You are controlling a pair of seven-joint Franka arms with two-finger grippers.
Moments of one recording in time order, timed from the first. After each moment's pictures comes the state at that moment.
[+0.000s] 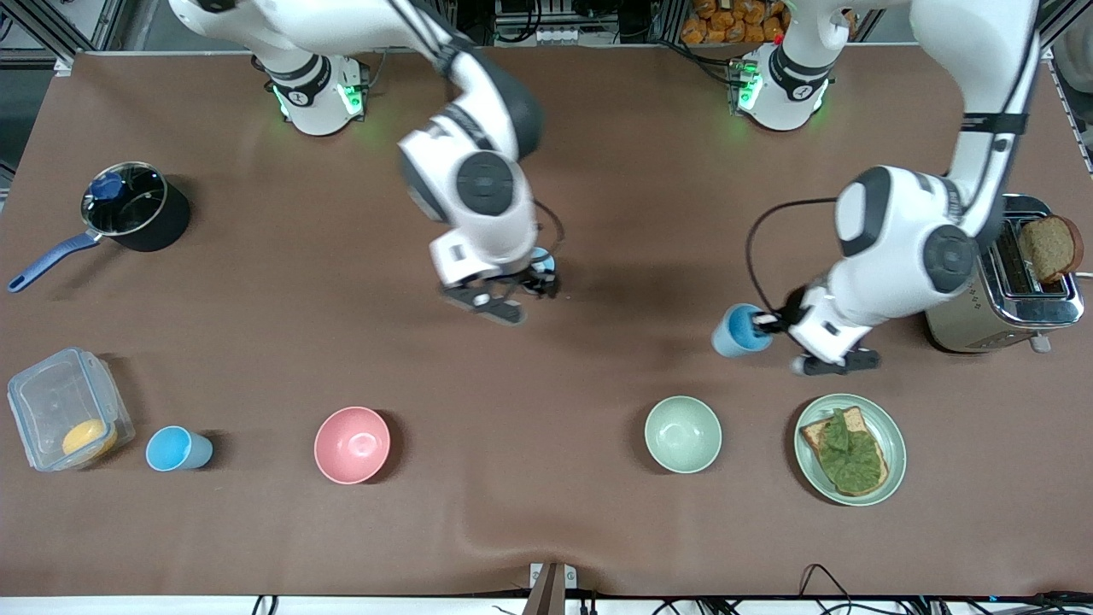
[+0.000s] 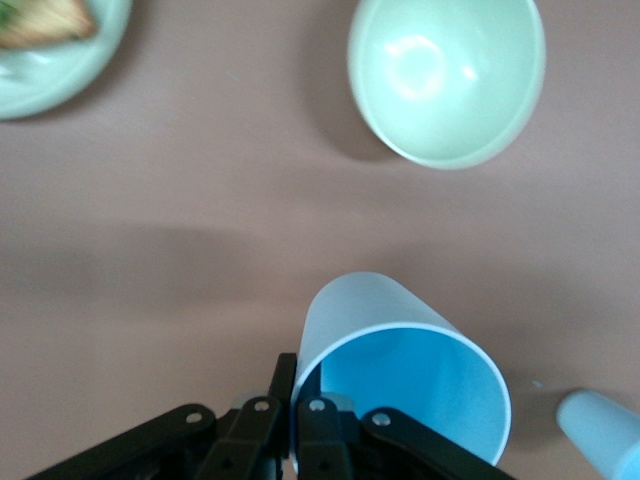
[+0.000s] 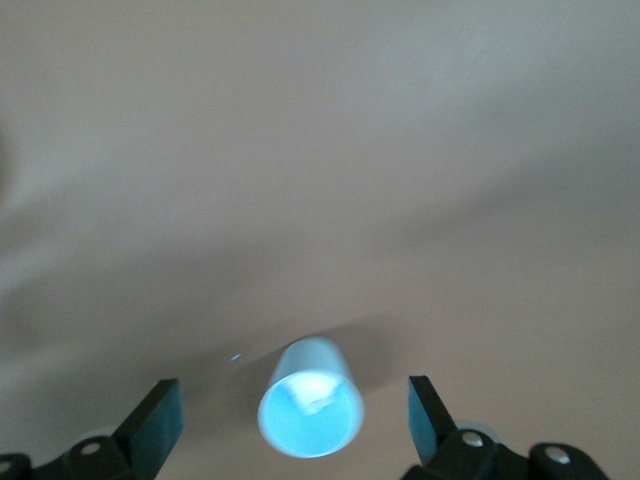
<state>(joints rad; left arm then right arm) -0.06 0.32 -0.23 -1.87 -0.20 2.15 -0.28 0.61 0.54 0.05 -1.34 0.04 1.83 0.99</state>
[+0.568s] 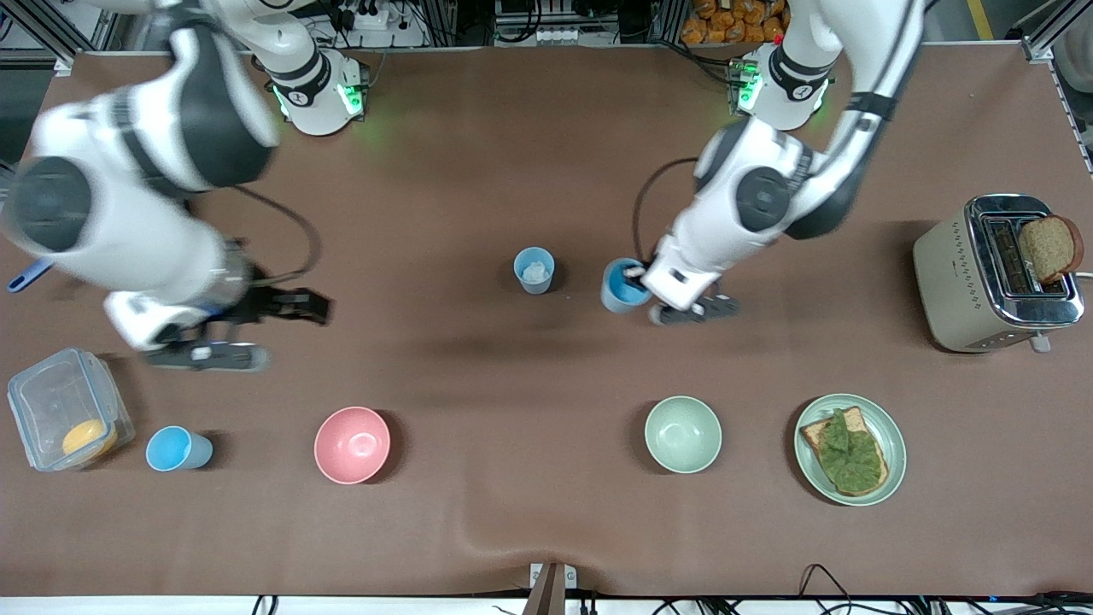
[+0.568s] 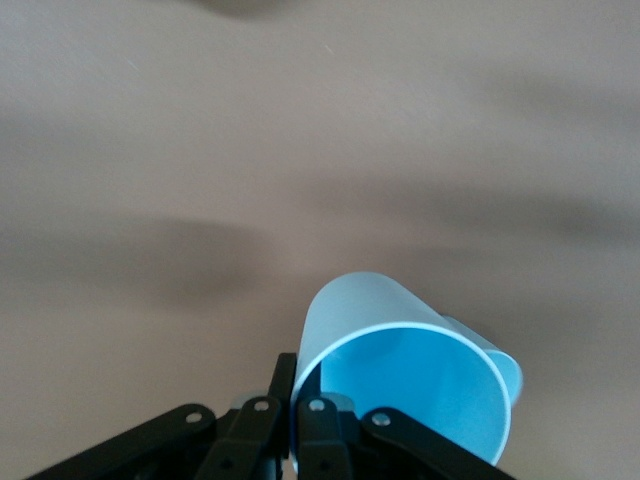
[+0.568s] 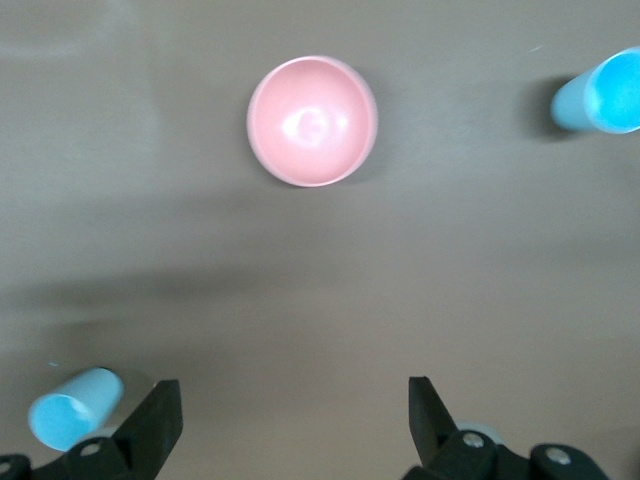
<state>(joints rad) -0.37 0.35 -0.26 -1.82 -0.18 2.17 -0.69 0.17 0.35 0.04 -1.33 0.04 1.62 0.23</state>
